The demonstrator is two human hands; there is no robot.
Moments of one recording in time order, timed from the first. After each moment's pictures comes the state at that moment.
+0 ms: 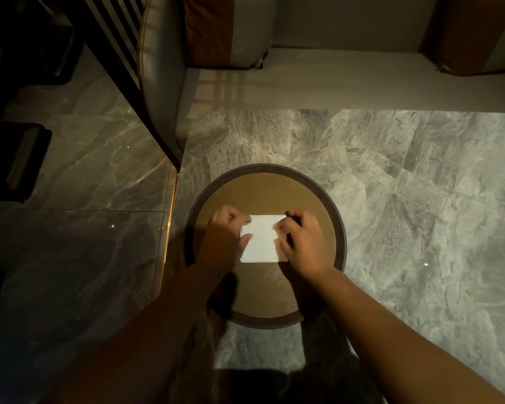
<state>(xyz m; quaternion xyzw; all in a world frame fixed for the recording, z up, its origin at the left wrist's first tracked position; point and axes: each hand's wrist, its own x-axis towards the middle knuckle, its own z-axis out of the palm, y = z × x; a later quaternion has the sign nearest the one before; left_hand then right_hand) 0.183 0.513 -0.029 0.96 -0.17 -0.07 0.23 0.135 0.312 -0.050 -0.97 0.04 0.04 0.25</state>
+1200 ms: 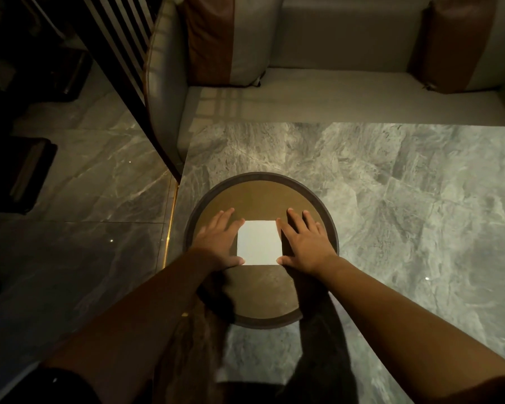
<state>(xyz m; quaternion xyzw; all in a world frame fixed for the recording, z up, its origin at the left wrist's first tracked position) 0.198 0.526 -0.028 0.93 -0.20 -0.29 0.06 0.148 0.290 -0.034 -0.96 -0.04 0.26 0.06</state>
